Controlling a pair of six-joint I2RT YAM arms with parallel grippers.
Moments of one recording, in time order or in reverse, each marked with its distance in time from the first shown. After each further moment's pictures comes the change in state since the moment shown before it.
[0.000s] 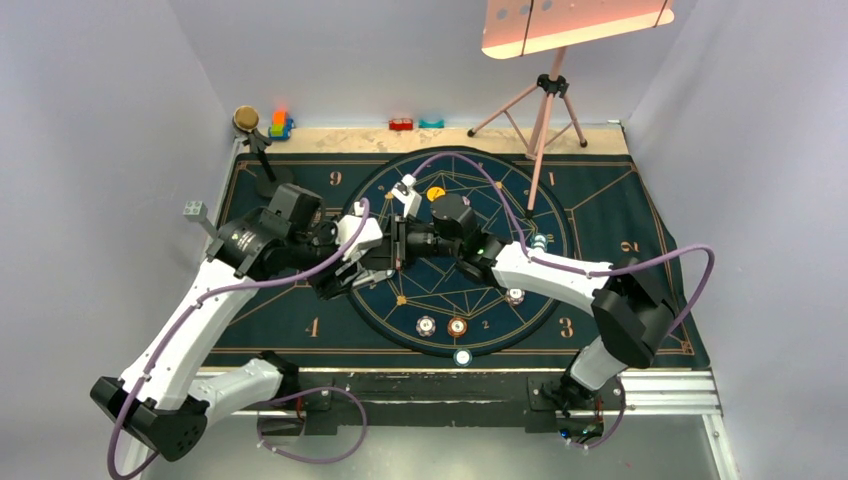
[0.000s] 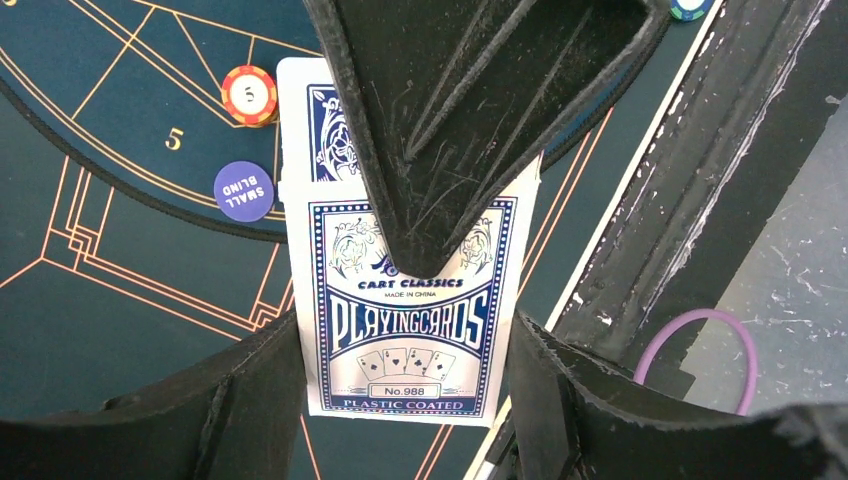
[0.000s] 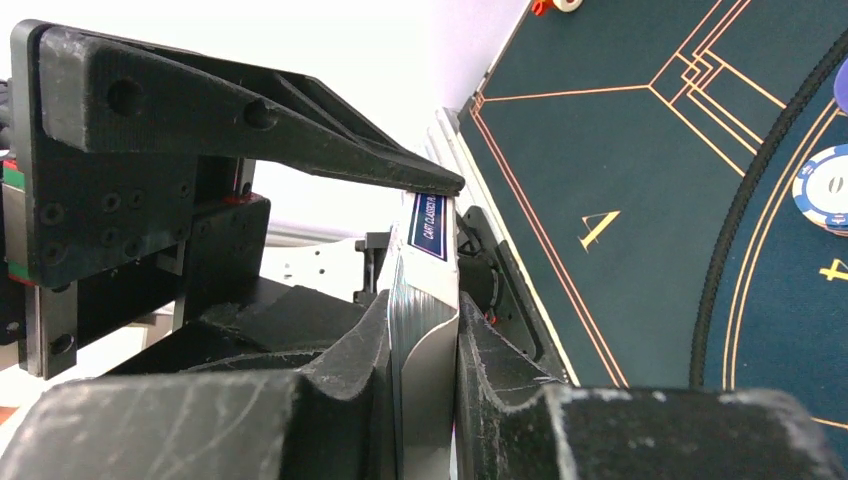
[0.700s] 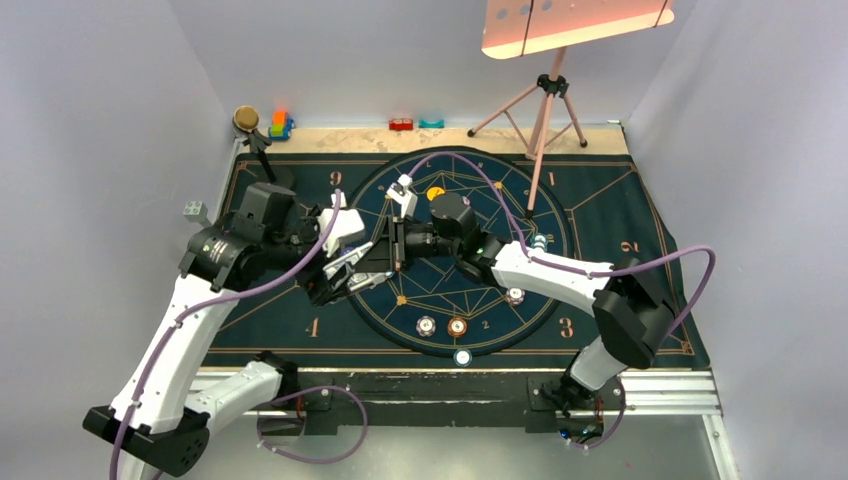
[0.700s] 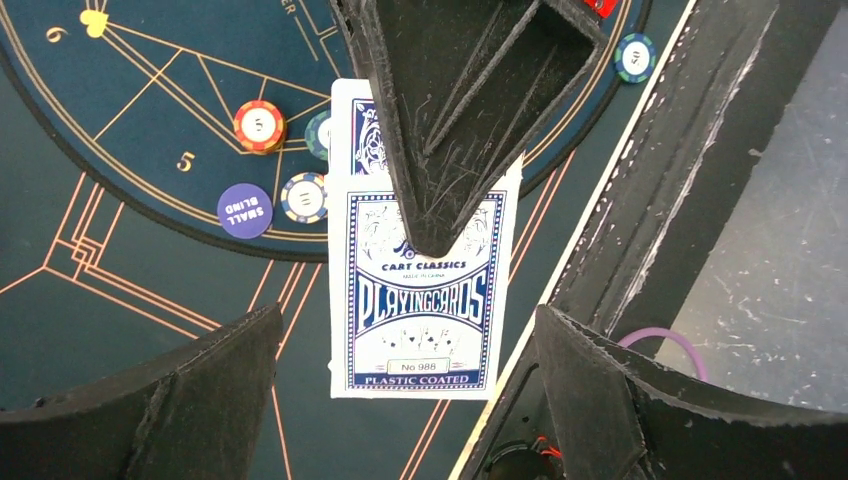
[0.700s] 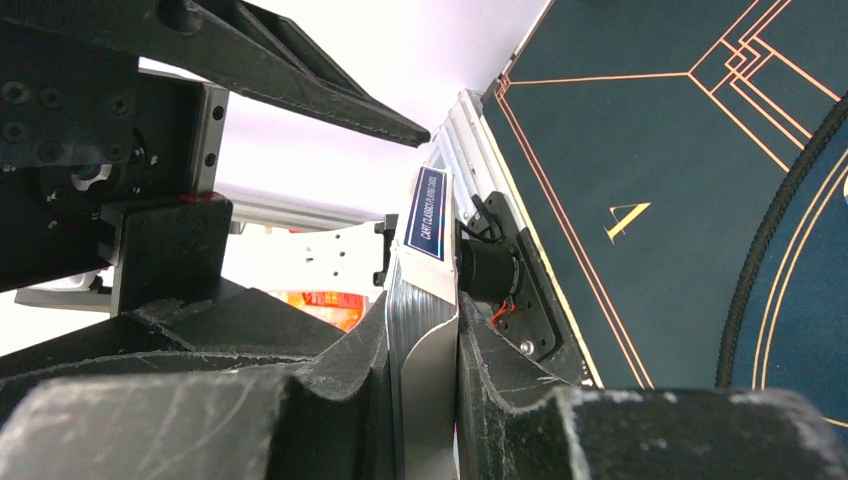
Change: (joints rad) left arm 0.077 -0.079 0.051 -0.027 0.094 -0.021; right arm 0.002 0.000 0.014 0.004 -0.049 0.023
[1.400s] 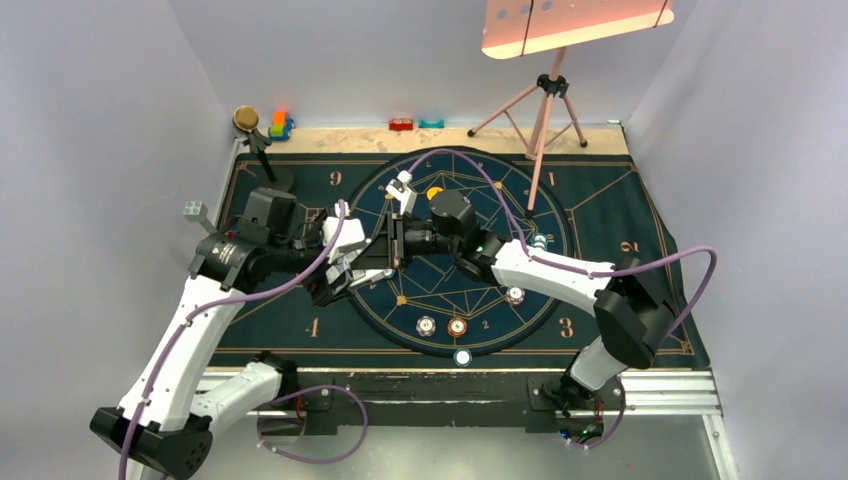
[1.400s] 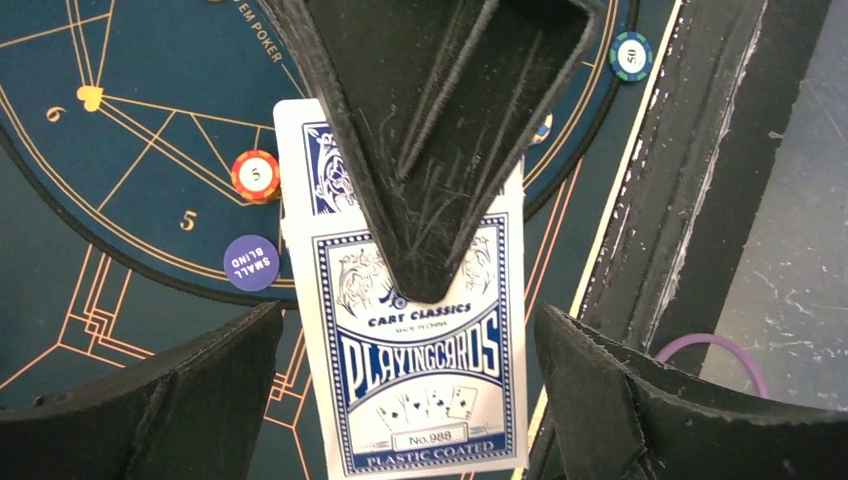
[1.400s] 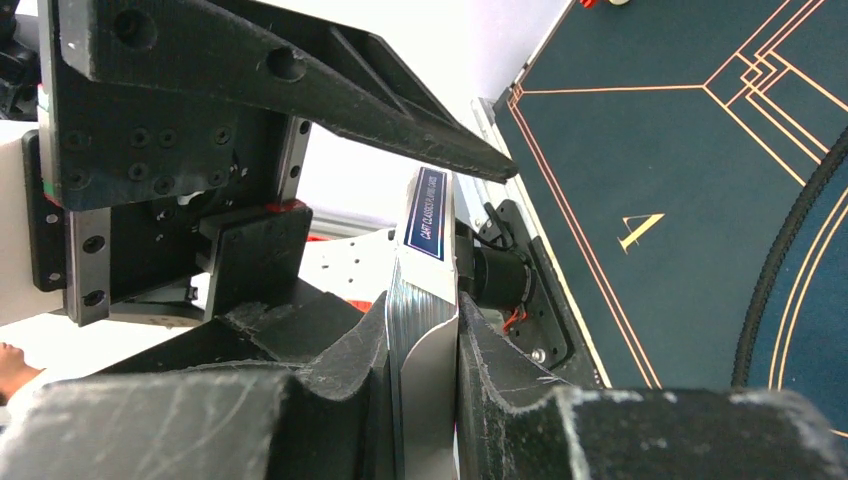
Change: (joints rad) left arm 0.061 -0.021 -0.114 0.092 0.145 0.146; right arm 0.000 0.000 0.023 -0.002 -0.001 0.016
